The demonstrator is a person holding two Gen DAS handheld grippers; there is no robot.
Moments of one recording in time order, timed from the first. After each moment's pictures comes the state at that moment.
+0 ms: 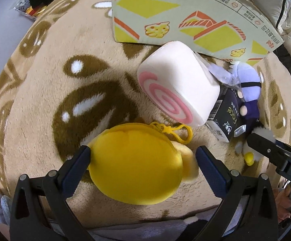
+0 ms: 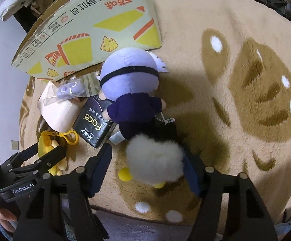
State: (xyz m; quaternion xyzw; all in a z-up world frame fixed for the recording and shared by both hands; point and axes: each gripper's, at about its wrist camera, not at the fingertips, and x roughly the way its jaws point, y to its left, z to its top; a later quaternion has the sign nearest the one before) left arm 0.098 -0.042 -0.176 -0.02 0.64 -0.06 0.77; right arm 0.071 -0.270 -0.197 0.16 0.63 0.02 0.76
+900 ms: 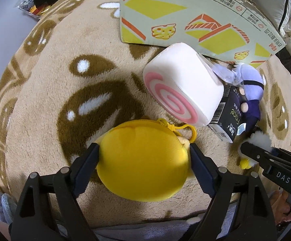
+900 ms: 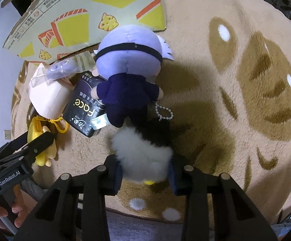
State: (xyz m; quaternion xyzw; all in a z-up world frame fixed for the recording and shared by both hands) left arm 0.105 -0.026 -0.185 -0.02 0.64 -0.05 0.77; right arm 0.073 -0.260 -0.211 0.12 0.67 0.03 0.74
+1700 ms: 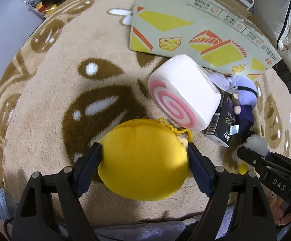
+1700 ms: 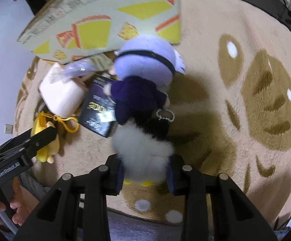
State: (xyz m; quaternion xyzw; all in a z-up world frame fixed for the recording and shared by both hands) left arm 0.093 0.000 -0.166 -0.06 0.61 -0.05 0.79; right arm 0.074 -0.245 -0.193 0.10 0.64 0.05 0.76
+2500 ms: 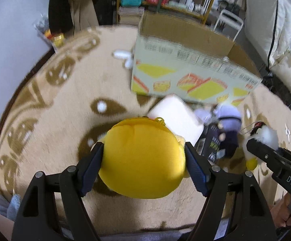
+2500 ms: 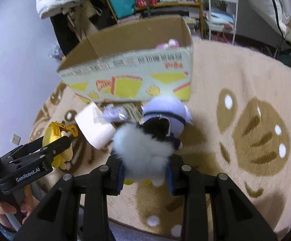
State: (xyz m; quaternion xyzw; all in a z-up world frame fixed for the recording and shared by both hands) left arm 0.070 -0.007 -0.112 -0.04 0.50 -0.04 0.86; right arm 0.060 -0.243 -0.130 0.10 0.50 0.08 0.86
